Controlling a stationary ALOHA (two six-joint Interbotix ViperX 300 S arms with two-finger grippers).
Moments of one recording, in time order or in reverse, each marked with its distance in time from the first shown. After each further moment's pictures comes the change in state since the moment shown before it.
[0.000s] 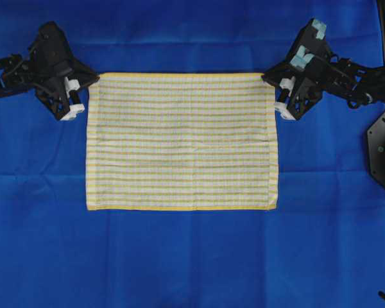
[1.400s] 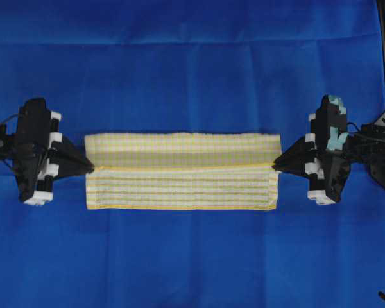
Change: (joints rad) left arm -0.623 -0.224 0.083 -0.008 0.046 -0.316; right arm 0.646 -0.279 0.112 0.354 0.117 0.002
